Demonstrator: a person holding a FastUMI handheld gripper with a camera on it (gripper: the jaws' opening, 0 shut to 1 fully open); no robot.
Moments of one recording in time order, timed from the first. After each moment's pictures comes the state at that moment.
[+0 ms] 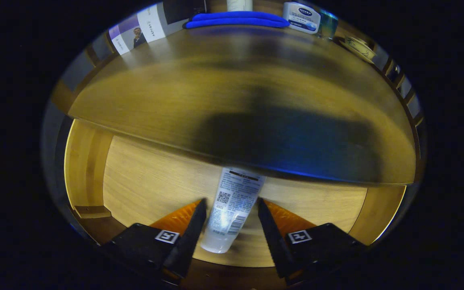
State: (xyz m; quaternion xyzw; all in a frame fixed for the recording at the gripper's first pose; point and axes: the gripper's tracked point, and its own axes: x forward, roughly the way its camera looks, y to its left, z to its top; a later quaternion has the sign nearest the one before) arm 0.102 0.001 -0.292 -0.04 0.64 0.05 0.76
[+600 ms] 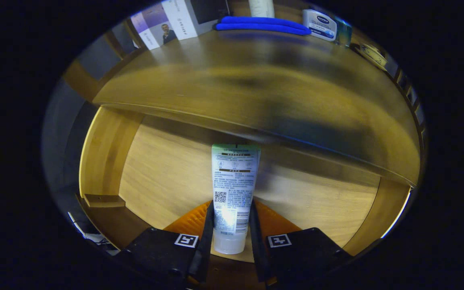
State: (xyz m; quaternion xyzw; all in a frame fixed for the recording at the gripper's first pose) arm 0.084 0.032 -0.266 -0.03 0.63 0.13 0.77
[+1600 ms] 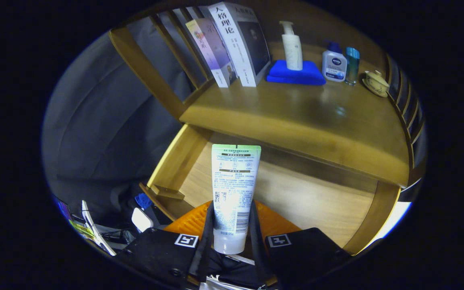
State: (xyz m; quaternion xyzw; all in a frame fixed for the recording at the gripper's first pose) arm 0.063 0.064 -0.141 0.03 0.53 0.23 0.82
